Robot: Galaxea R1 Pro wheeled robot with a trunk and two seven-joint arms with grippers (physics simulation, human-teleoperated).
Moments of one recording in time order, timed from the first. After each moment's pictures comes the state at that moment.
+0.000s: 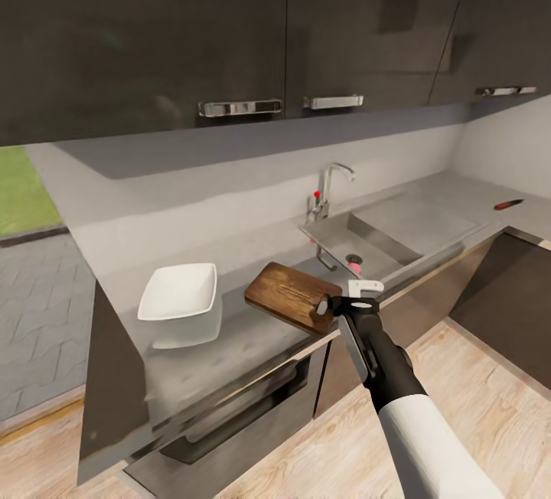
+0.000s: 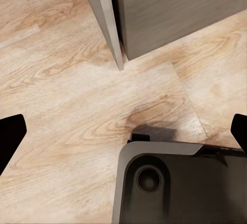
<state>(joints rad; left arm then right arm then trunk) 0.00 0.04 0.08 -0.27 0.04 -0.49 0.00 -0.71 0.14 0.06 -1.03 -0.02 0.63 -0.38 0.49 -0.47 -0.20</state>
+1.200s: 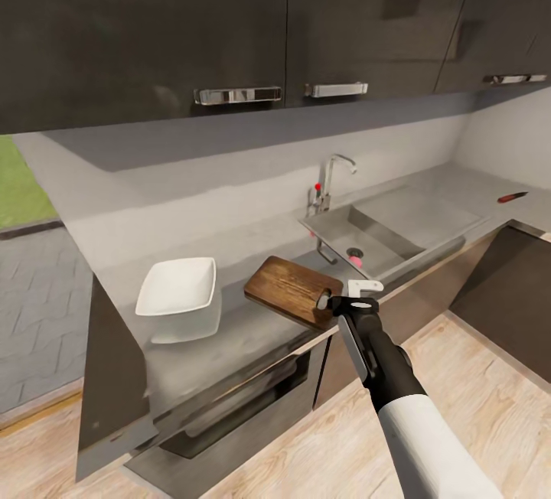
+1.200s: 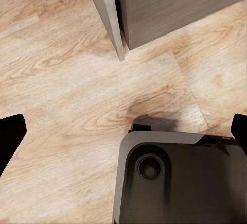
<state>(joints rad) 0.00 0.04 0.08 -0.27 0.04 -0.49 0.00 -0.71 0.14 0.06 -1.03 -0.02 0.63 -0.38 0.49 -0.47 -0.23</state>
